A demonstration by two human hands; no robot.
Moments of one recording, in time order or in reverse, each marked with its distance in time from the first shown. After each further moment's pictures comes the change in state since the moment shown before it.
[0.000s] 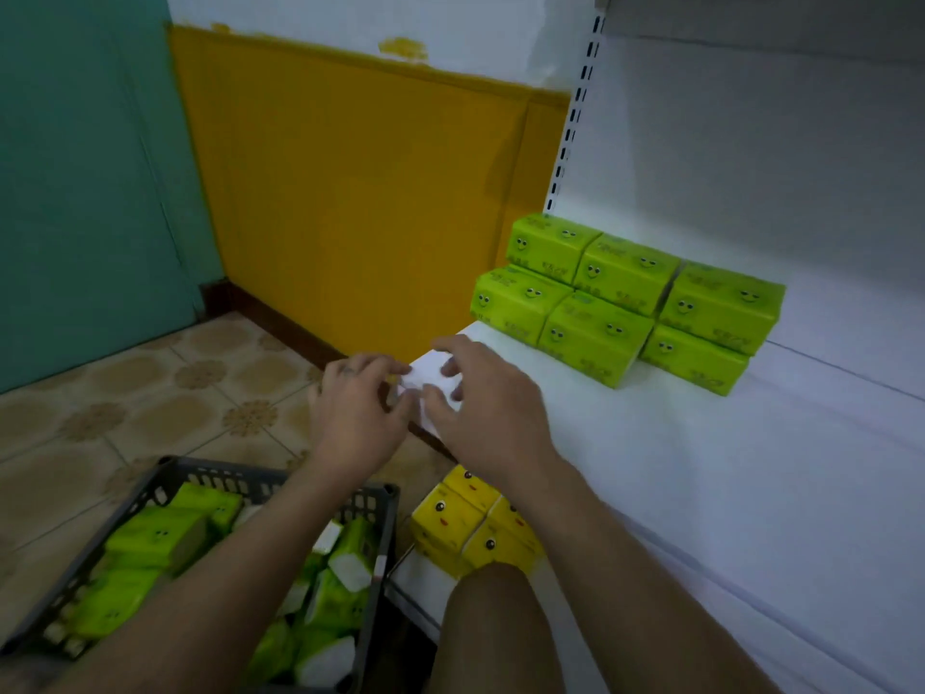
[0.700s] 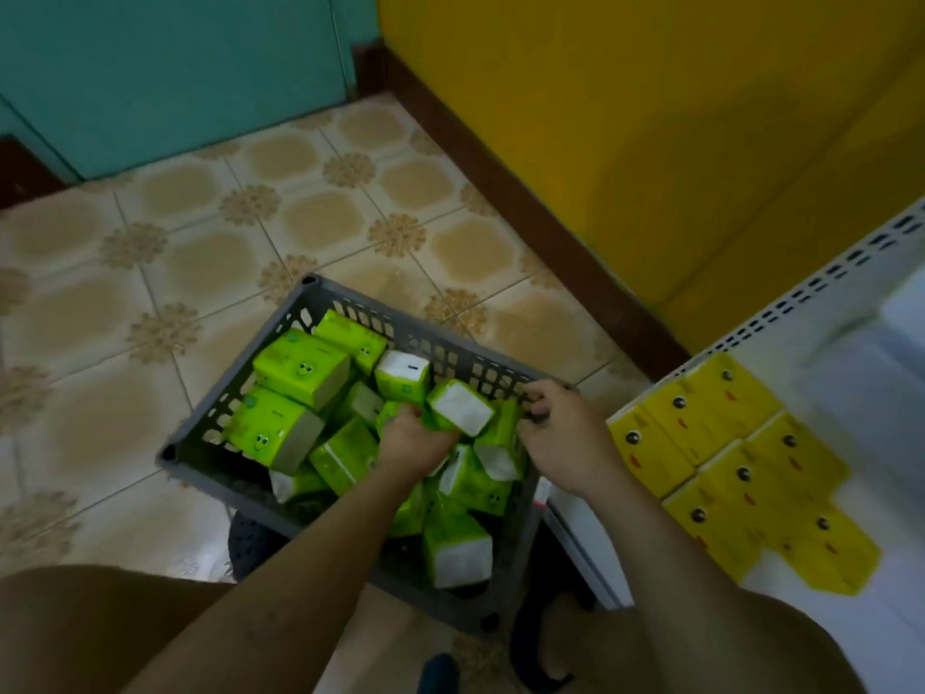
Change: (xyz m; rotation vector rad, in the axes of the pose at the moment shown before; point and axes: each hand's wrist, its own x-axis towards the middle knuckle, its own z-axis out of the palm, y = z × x) left_hand -0.053 -0.284 0.161 -0.264 -0.417 -1.129; right_hand 0.036 0.064 0.305 0.138 -0.829 0.489
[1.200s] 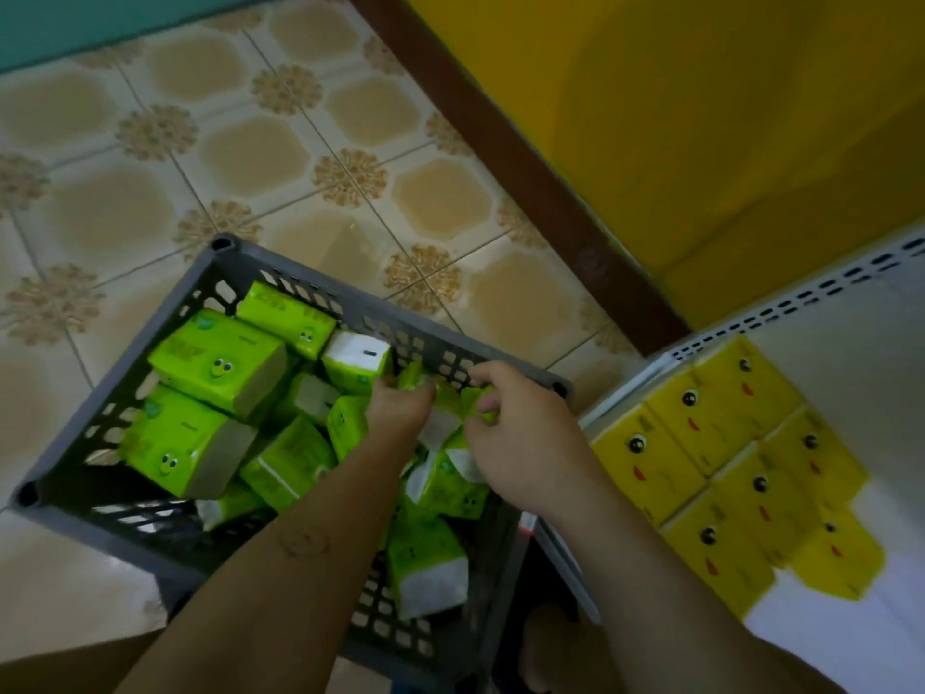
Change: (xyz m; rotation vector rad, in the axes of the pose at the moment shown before) left_hand 0.134 -0.005 0.069 -0.346 0.086 -0.259; right_hand 0.033 -0.029 0.002 0.042 -0.138 -0.002
